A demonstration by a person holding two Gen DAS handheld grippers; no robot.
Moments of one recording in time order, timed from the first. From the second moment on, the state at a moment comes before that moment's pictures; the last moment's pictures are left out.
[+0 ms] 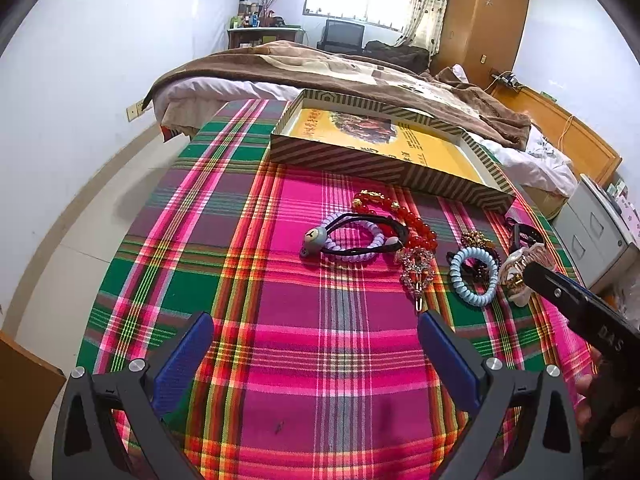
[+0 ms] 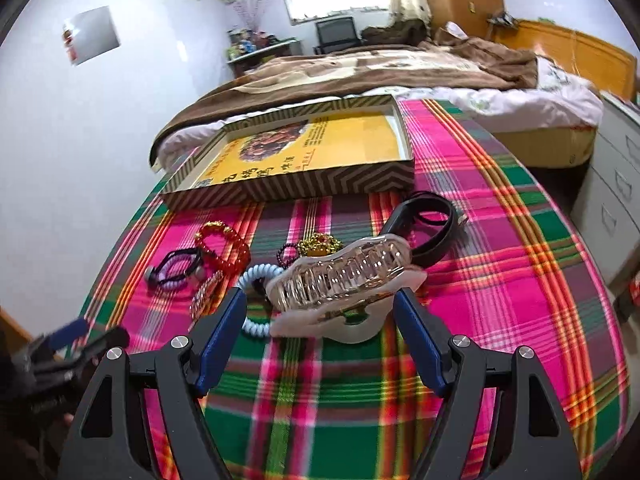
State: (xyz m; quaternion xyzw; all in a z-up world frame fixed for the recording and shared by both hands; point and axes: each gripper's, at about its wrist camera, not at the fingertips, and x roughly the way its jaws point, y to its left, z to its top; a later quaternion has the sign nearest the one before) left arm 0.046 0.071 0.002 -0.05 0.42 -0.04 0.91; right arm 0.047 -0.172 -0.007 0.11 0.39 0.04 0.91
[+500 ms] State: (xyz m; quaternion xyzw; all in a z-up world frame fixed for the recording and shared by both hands) left arm 0.055 0.080 -0.009 -0.08 0.43 -0.05 0.90; right arm 0.071 -0.168 -0.021 0.10 0.41 -0.05 0.91
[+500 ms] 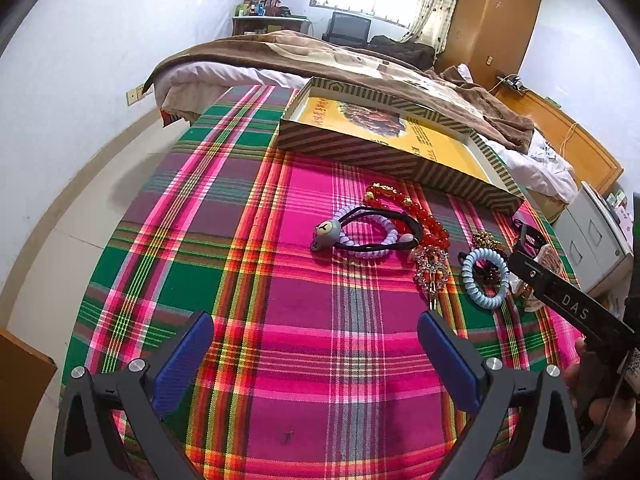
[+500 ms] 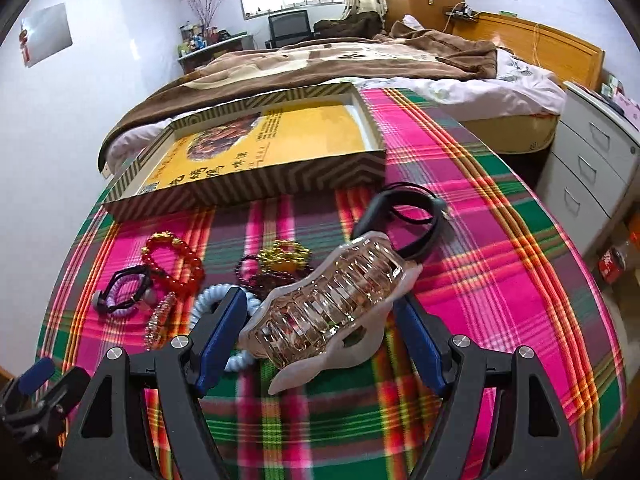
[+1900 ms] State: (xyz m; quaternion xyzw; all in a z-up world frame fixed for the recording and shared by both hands) left arm 0.107 0.092 -0.005 -0.07 0.46 -0.05 0.88; right arm 0.016 -0.243 -0.005 0.09 0.36 0.00 0.93
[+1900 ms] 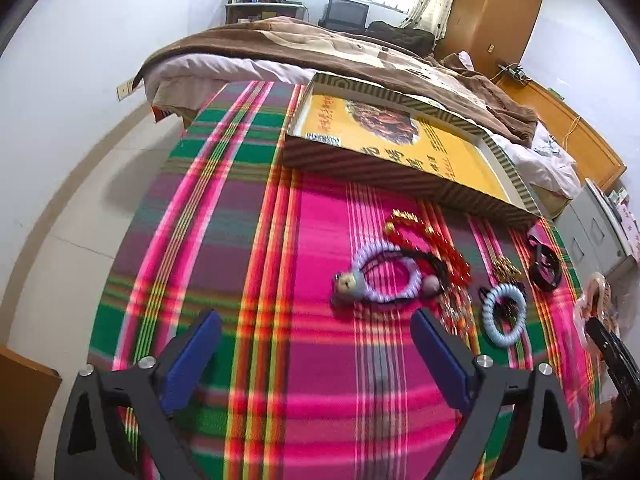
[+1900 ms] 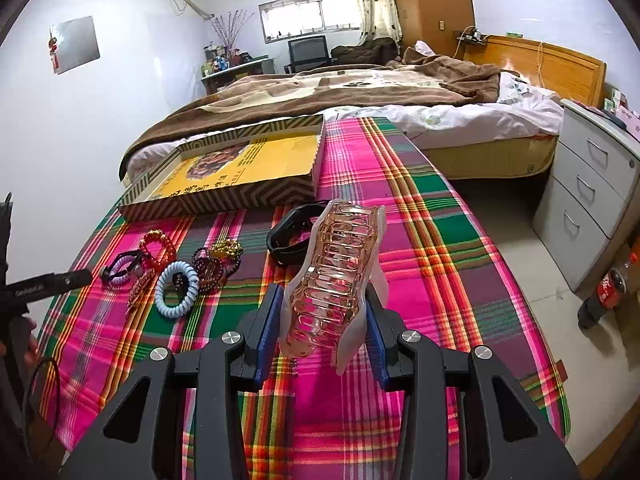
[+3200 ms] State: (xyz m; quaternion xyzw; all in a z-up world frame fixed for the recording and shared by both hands) left arm 0.121 0.062 -0.002 -0.07 0.45 -0.07 0.89; right arm 0.023 -0.243 -0.009 0.08 0.36 0.02 0.93
